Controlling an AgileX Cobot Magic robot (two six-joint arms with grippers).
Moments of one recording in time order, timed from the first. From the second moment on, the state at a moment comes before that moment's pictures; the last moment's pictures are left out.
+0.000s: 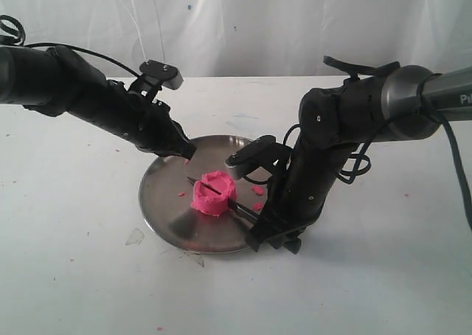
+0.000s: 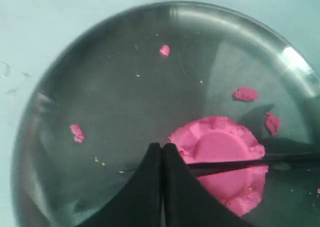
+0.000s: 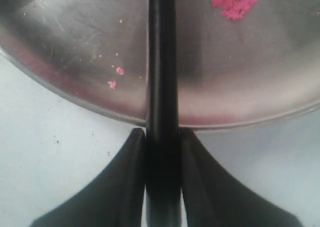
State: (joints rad) left arm -0.25 1.96 -1.32 -0.92 0.58 1.10; right arm 0.54 1.91 -1.16 0.21 0.74 -0.42
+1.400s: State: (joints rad) left arm -0.25 2.09 -1.32 -0.97 0.53 1.10; right arm 0.54 1.91 -1.16 0.21 0.74 -0.42
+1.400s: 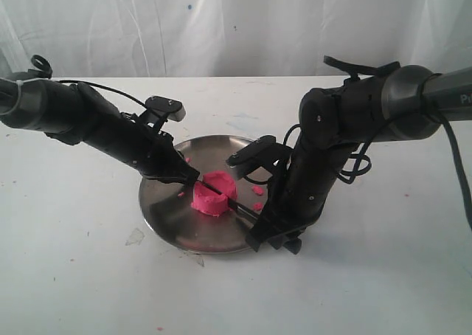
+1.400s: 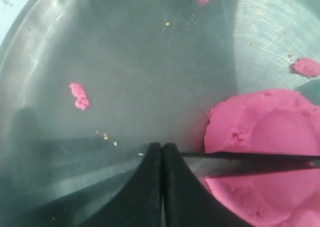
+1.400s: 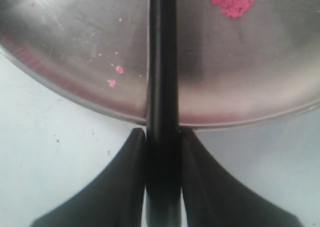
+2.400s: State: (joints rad) left arm 0.06 1.60 -1.15 -0.26 0.83 0.41; right arm 0.54 1.91 -1.16 0.21 0.77 -0.42
